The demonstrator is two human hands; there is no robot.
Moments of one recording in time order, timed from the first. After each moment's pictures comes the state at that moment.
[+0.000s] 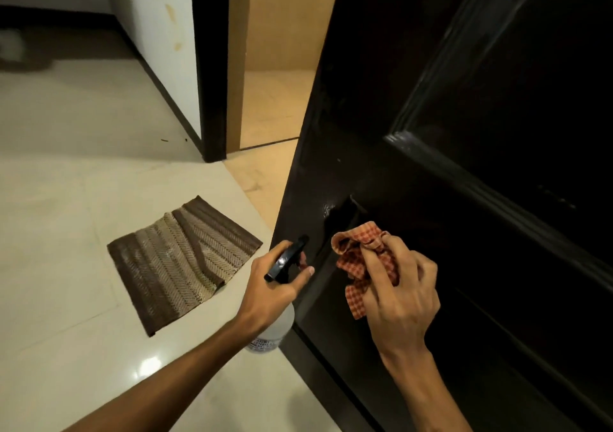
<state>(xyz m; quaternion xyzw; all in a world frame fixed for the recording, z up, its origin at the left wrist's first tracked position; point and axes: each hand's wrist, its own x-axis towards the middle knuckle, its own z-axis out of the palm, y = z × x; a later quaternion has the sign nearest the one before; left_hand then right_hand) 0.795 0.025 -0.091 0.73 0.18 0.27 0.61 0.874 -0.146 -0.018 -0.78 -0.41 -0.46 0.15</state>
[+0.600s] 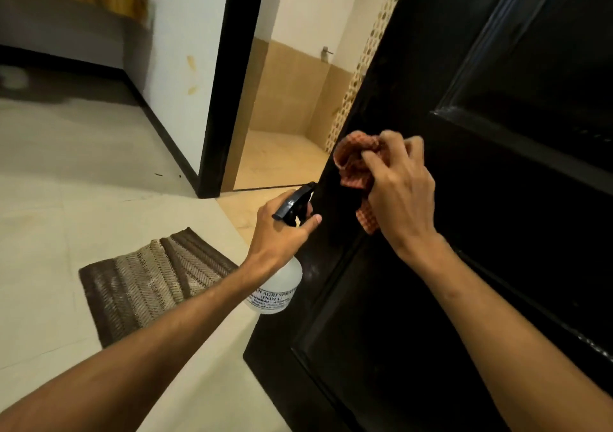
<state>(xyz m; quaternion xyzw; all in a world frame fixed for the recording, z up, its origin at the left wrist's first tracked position) 0.799 0.086 -0.099 0.71 0.11 0.41 0.56 0.905 -0.051 0.017 -0.75 -0.42 -0.51 -0.01</state>
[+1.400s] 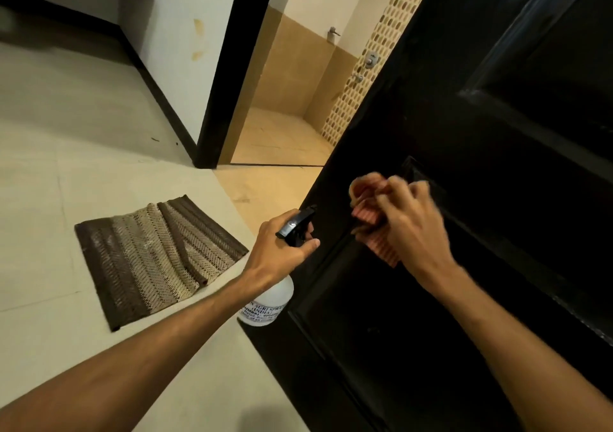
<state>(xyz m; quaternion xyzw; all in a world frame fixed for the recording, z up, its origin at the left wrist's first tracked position) 0.756 0.068 -0.163 0.70 0.07 0.36 0.62 0.891 -0.108 -0.032 -0.77 -0.48 -0.39 -0.11</state>
